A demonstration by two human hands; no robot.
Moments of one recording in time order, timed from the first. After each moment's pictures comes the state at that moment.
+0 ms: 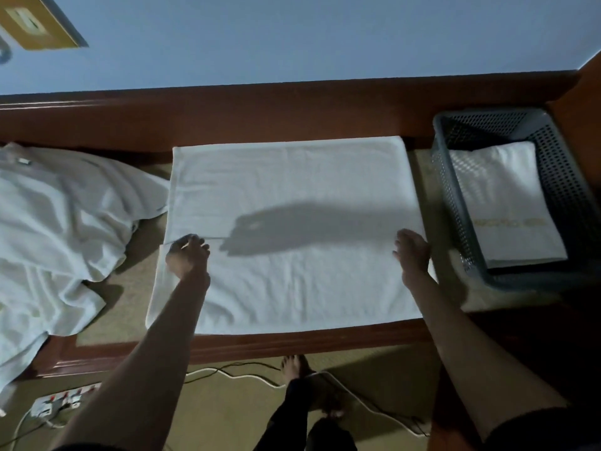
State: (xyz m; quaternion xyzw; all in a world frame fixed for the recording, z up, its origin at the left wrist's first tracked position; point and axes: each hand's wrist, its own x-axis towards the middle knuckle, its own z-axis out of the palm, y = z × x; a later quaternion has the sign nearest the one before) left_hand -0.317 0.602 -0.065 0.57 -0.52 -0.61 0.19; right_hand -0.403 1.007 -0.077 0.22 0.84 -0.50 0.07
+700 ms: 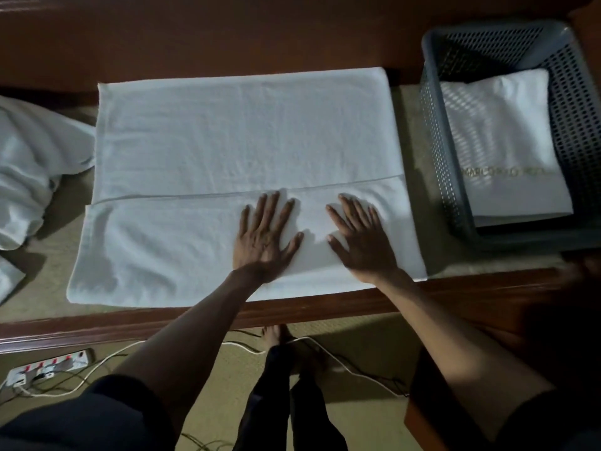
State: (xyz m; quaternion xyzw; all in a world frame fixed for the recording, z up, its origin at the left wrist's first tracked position) left_hand -0.304 0.801 -0.141 -0.01 -0.99 -0.11 -0.07; right_hand -0.358 1.047 -0.141 -0.28 0.95 -0.11 0.06
